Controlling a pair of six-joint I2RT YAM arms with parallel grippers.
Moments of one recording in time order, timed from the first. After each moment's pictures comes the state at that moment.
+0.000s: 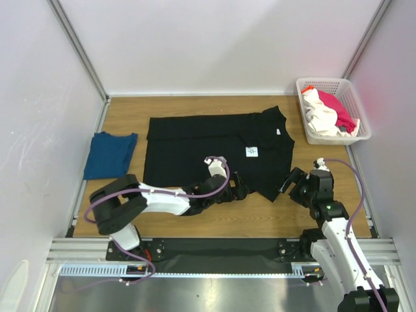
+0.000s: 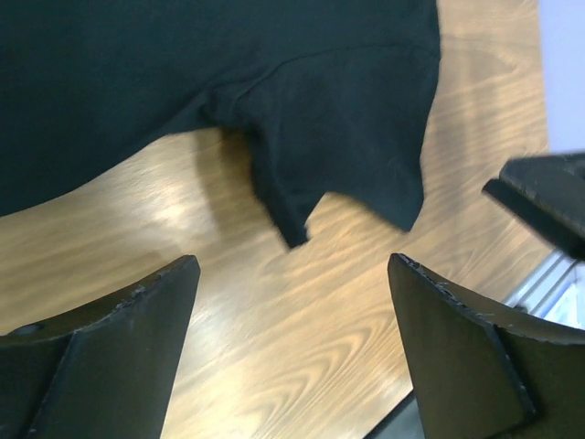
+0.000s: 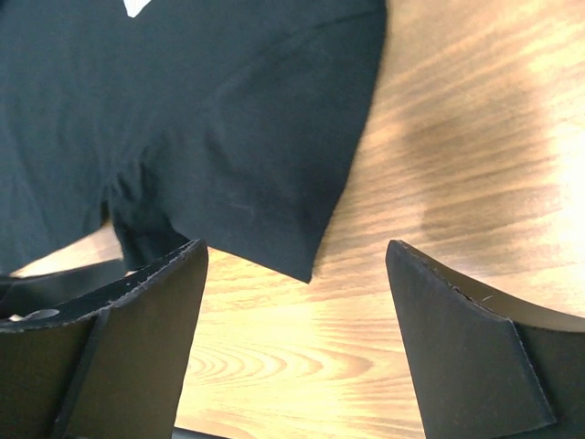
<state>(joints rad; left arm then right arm) -1.09 1.64 0.70 0.37 -0.27 -0.98 0.08 0.62 0.36 -0.45 -0.13 0.65</state>
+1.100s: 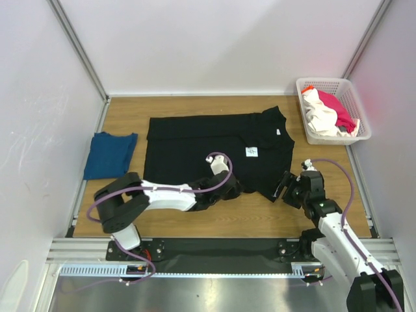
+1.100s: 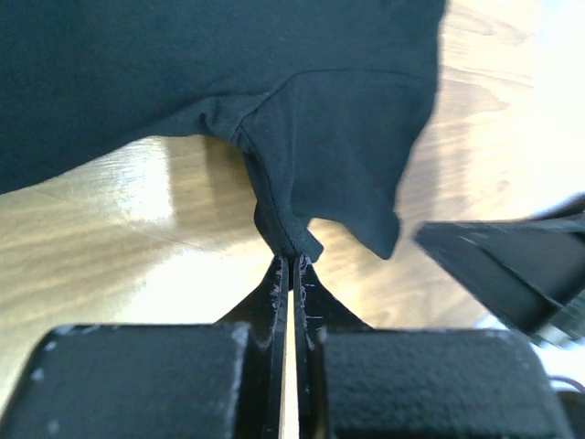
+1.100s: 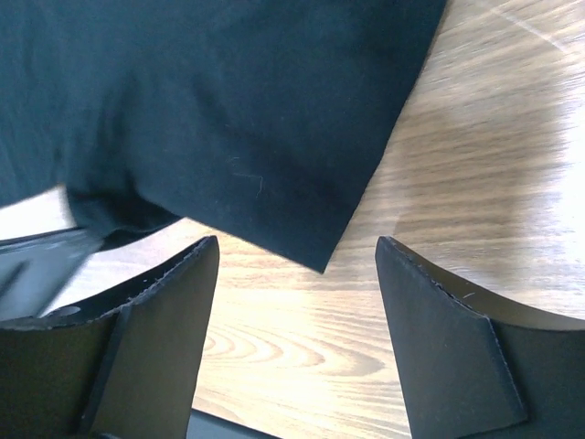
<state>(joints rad) -1.10 1.70 0.84 0.21 -0.32 -1.13 0.18 0.72 0.30 -0.34 -0.16 0.65</state>
